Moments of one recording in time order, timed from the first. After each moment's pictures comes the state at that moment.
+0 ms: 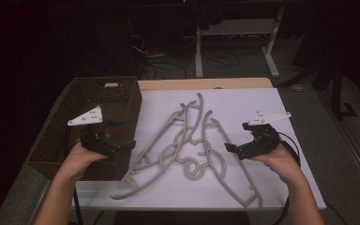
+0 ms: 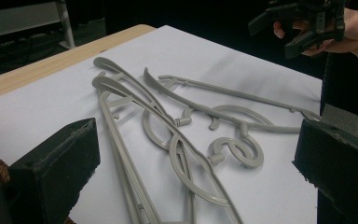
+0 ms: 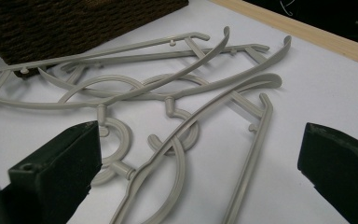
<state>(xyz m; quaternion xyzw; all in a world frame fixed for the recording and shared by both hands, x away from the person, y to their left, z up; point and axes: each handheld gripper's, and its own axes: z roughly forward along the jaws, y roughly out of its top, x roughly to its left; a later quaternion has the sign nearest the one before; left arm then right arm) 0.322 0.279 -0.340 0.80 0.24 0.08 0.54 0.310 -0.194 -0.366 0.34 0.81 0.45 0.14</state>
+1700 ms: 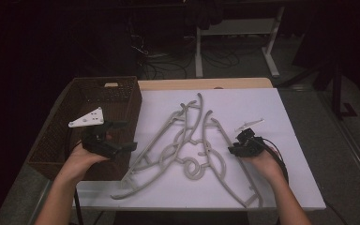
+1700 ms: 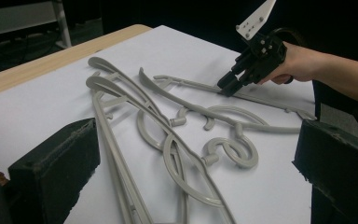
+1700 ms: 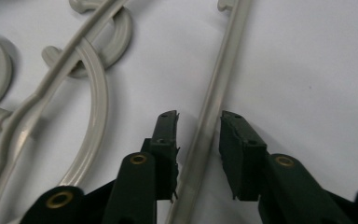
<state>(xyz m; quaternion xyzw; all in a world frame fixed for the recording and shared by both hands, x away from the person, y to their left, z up) 0.318 0.276 -0.341 0.80 0.24 0.08 0.54 0.348 -0.186 -0.447 0.44 0.84 0.29 0.11</state>
